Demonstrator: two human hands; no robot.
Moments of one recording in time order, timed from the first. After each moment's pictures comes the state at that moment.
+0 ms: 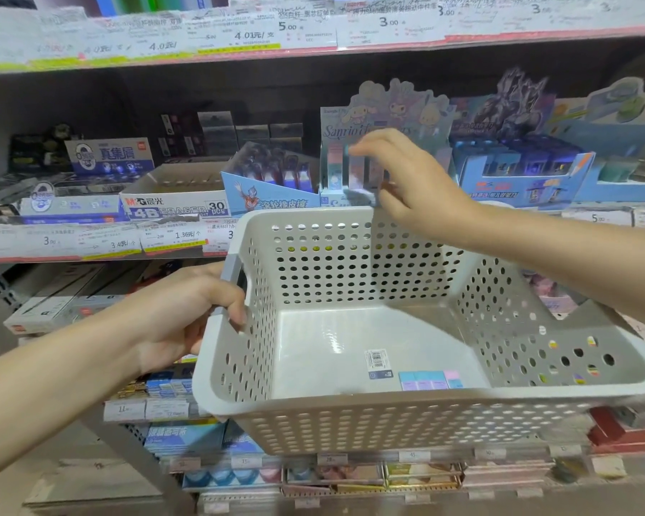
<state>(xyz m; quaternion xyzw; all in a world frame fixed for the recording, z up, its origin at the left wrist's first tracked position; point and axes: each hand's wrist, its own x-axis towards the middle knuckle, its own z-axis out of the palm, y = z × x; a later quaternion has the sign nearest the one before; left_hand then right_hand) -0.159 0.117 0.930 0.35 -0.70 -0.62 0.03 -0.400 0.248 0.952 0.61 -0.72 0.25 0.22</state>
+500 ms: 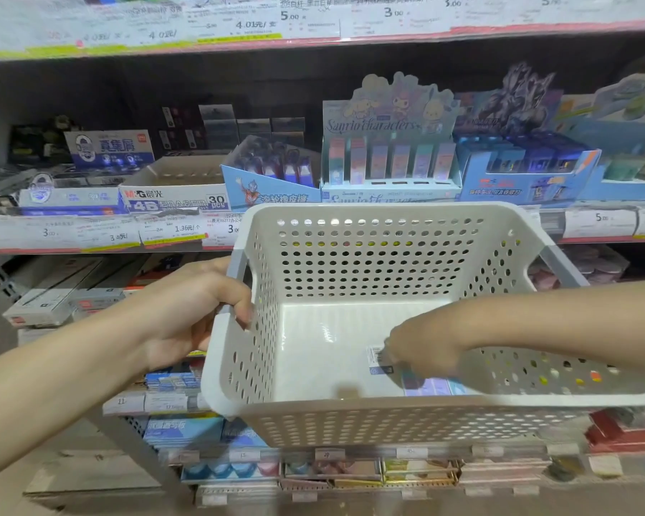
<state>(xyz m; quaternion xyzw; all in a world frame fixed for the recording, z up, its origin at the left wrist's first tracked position) -0.164 0.120 0.923 0.32 -0.71 -0.62 0.04 -0.354 0.271 0.866 0.58 -0.70 -0.32 -0.27</state>
